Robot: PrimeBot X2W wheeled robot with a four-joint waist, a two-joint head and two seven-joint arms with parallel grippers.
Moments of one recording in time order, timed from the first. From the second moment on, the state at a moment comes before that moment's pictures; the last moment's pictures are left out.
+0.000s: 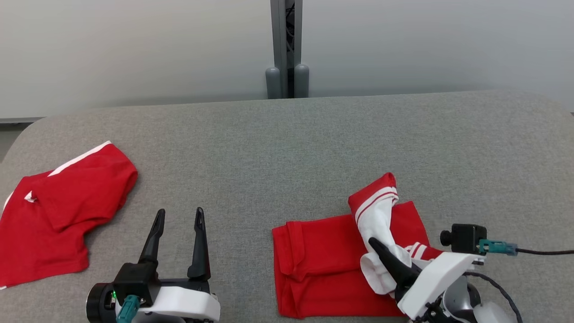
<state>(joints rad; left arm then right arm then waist) -0.01 0.05 -0.21 0.11 -0.23 0.17 -0.26 -0.16 -0.07 0.28 0.28 0.83 0.13 0.26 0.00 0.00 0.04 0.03</state>
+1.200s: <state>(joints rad) -0.05 0.05 -0.27 0.13 -0.25 0.17 -0.26 -0.27 -0.05 0.53 0.48 1.12 0.13 0.11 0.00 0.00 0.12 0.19</state>
